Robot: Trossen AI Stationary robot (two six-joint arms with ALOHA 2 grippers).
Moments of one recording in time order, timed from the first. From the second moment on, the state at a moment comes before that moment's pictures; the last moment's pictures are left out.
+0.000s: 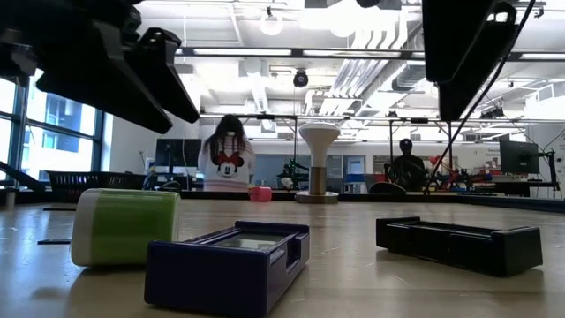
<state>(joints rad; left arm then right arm) -0.60 1.55 0.88 -0.19 -0.61 -0.18 0.55 1.99 1.64 -1.01 0.12 1.16</state>
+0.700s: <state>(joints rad) -0.61 1.55 0.88 -0.18 -0.61 -0.19 0.55 2.08 1.64 -0.94 0.10 1.23</state>
